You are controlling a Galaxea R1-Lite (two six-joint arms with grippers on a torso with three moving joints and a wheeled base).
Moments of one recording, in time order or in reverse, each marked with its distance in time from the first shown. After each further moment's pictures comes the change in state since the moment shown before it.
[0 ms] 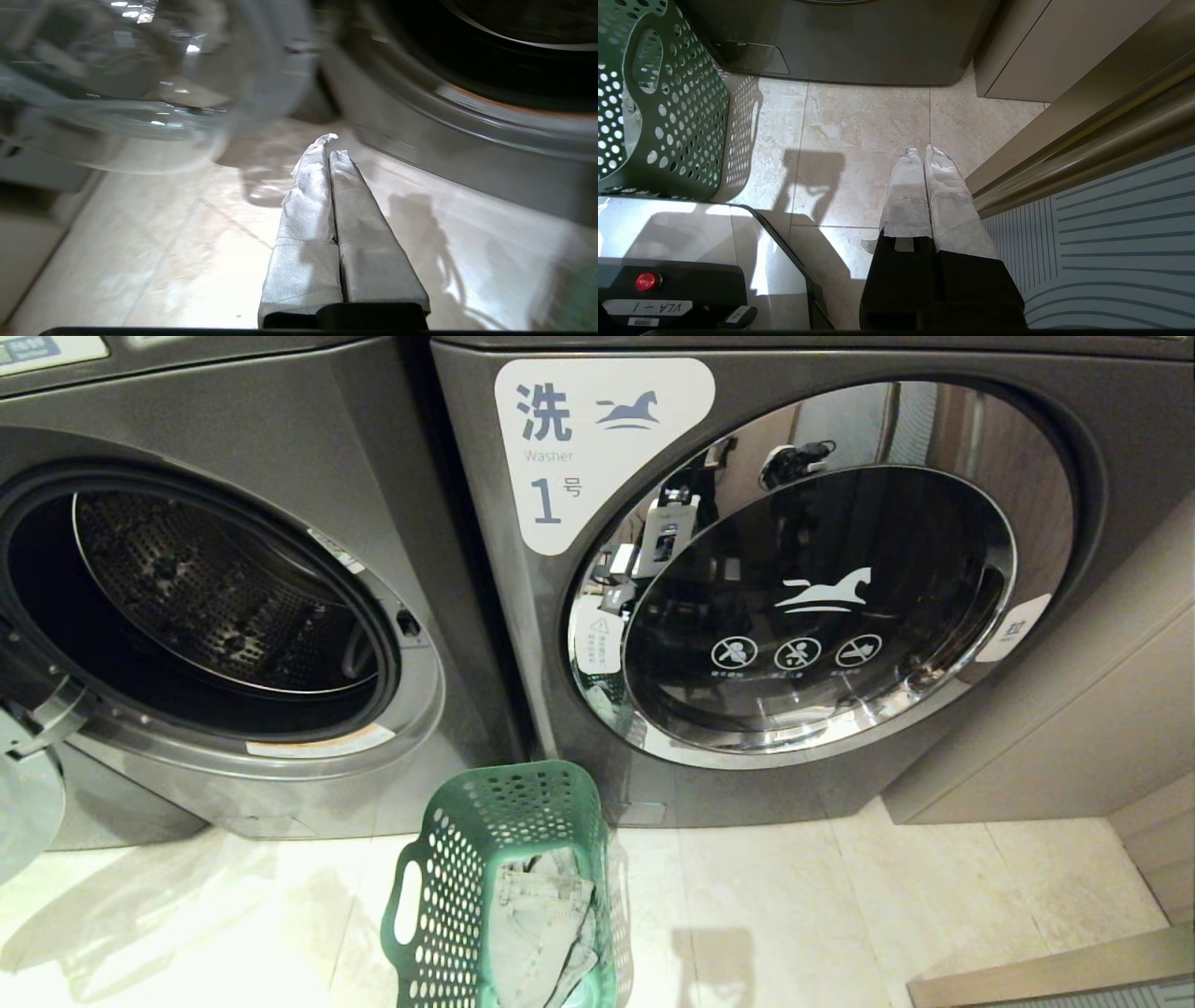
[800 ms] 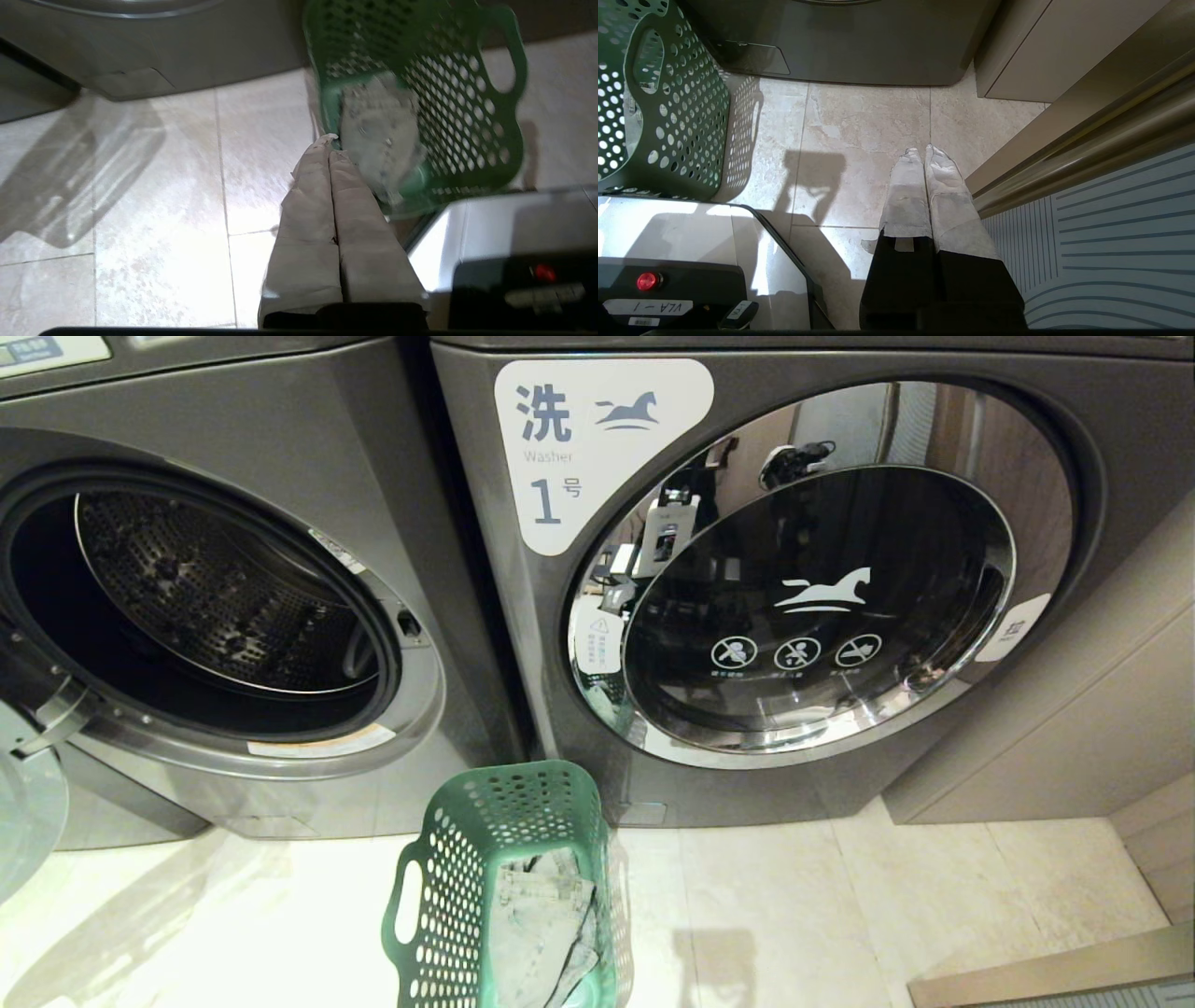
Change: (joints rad) left arm -0.703 -0.821 0.487 0.450 -0.026 -0.048; right arm 0.000 0.000 0.000 0.000 0.000 0.000
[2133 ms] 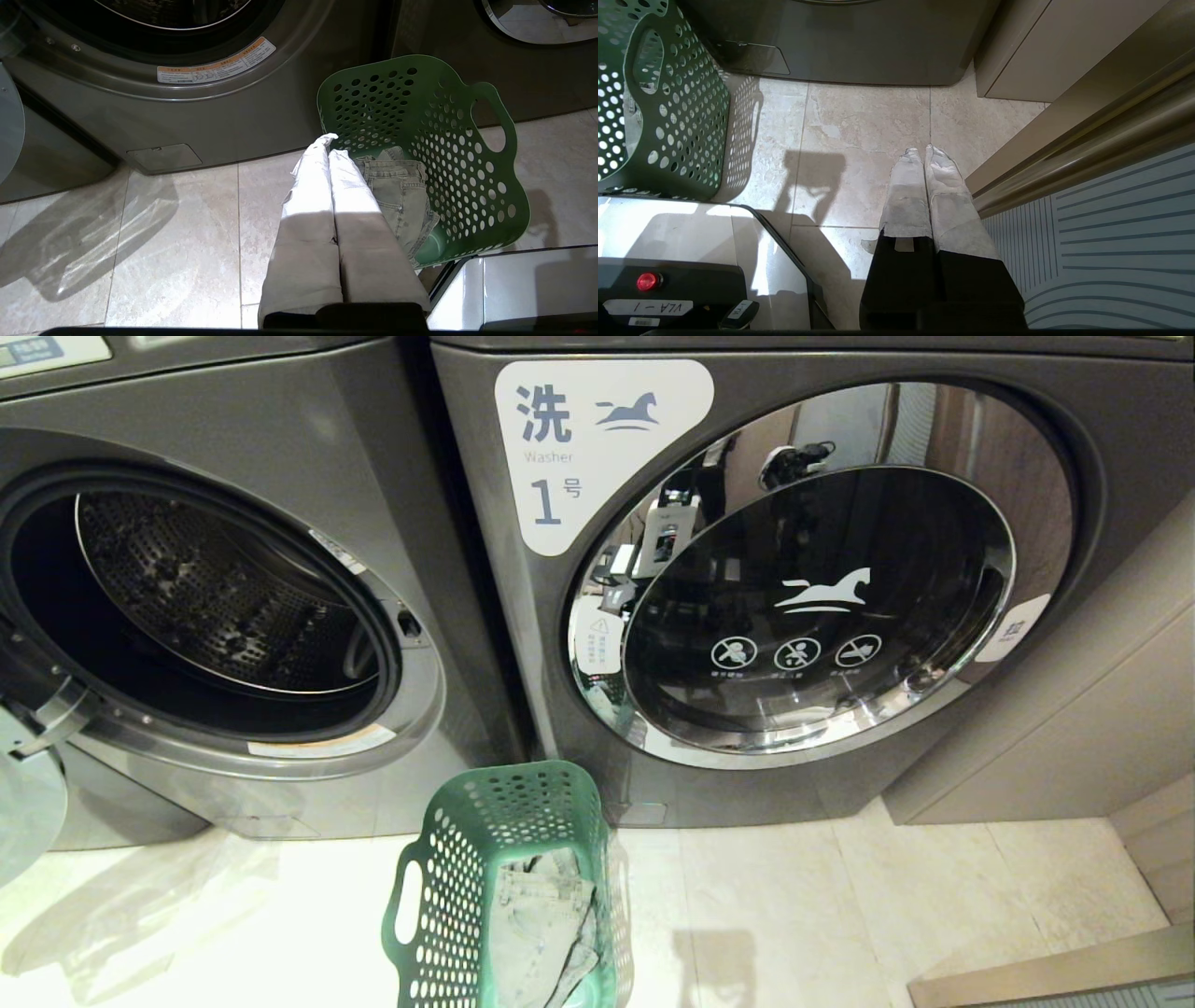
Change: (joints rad) left arm -0.093 -0.479 0.026 0.164 0.102 -0.016; right arm 0.000 0.000 0.000 0.000 0.000 0.001
